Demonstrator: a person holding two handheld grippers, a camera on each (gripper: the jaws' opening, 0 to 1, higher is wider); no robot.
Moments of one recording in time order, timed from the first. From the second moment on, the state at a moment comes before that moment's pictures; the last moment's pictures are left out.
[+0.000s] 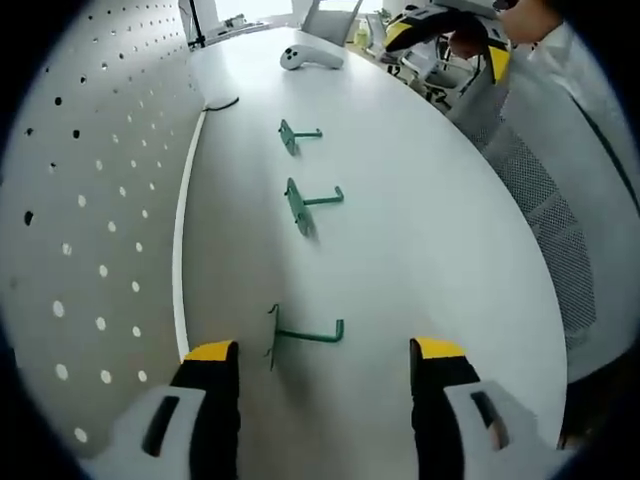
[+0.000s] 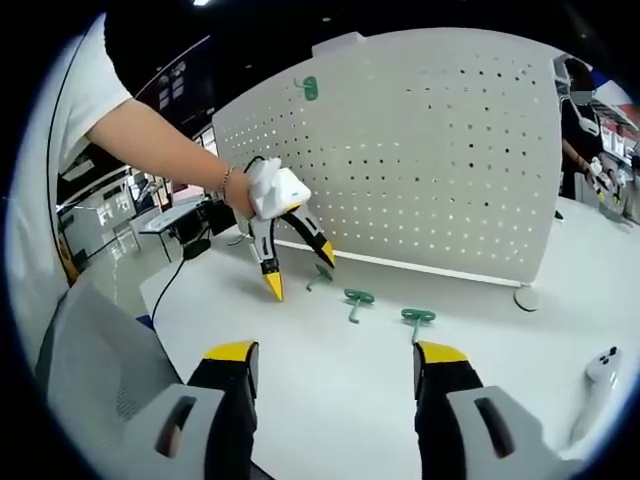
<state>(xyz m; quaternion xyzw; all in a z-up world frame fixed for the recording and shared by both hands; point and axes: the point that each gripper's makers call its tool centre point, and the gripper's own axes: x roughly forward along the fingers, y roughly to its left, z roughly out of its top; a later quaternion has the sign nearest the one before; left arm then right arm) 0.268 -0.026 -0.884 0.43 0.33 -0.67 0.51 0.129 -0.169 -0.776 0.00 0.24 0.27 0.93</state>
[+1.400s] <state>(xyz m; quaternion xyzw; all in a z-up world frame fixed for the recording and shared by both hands) 0.282 -0.028 -0.880 0.42 0.35 -0.64 0.54 0.125 -0.163 -0.780 -0.01 0.25 0.29 0.92</state>
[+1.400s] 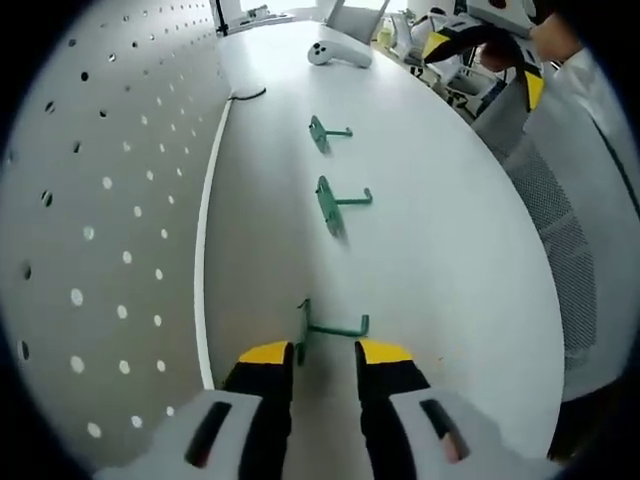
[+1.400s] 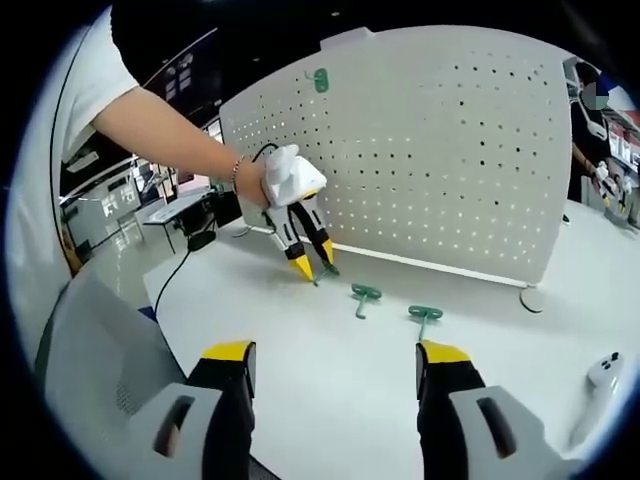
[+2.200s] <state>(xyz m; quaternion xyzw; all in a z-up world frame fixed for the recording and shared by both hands) 0.294 -0.031 -0.881 0.44 0.35 -0.60 0.57 0.127 -0.166 -0.778 0.00 0.25 0.28 0.93</state>
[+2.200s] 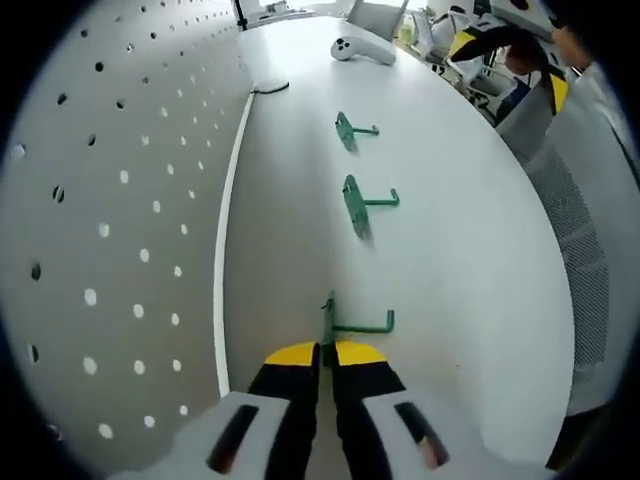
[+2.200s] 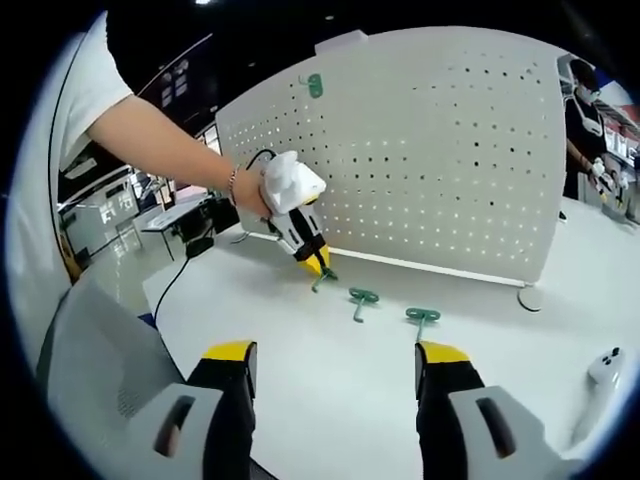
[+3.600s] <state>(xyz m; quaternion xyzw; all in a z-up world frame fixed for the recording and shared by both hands) 0.300 -0.035 -0.831 0.38 0.30 -0.59 0.65 0.129 -0.167 -0.774 0.01 0.24 0.28 0.93</state>
